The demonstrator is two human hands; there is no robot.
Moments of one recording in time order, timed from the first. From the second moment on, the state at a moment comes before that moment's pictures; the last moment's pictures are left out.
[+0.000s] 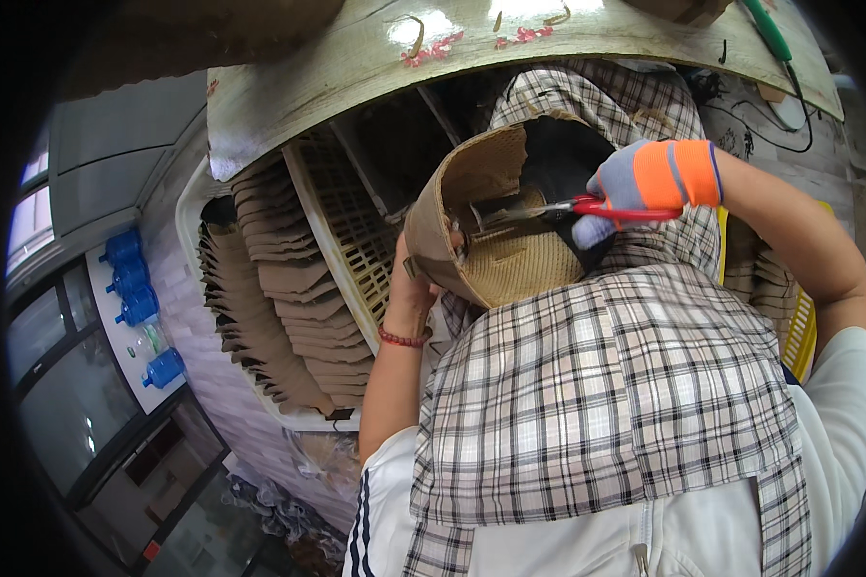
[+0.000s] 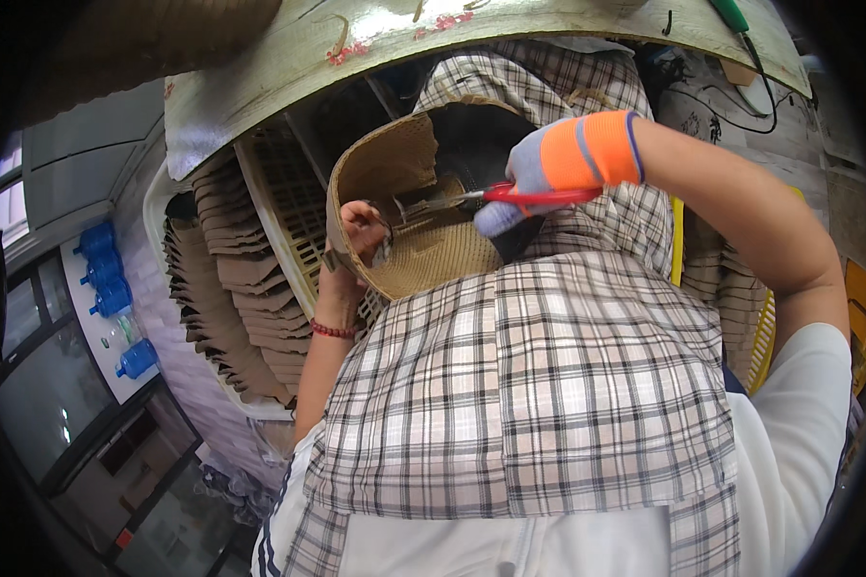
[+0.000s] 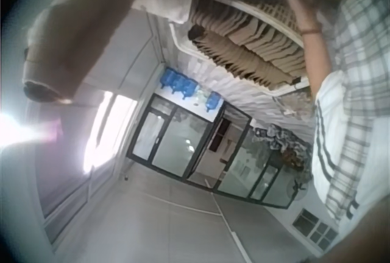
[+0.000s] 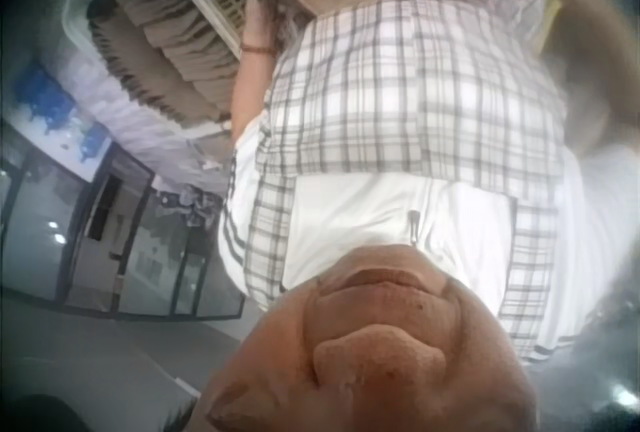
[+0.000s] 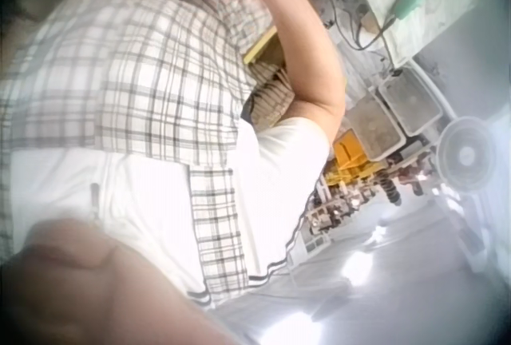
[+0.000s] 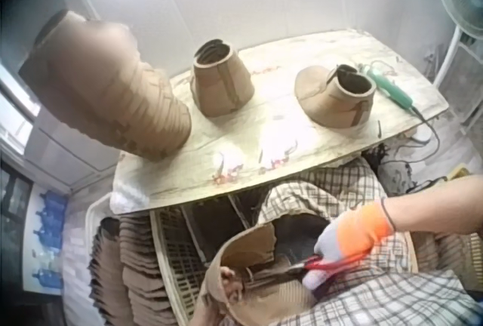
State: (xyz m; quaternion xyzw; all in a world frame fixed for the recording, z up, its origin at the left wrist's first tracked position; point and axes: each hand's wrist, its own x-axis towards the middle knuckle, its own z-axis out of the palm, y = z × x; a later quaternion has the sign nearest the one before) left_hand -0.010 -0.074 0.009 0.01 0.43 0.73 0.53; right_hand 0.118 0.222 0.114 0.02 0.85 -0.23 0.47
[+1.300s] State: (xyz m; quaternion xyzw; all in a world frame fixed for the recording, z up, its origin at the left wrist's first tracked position) left_hand -0.032 -0.038 -0.038 0.09 0.39 0.79 0.46; right_hand 0.136 0.254 0.087 0.07 0.59 -0.57 0.57
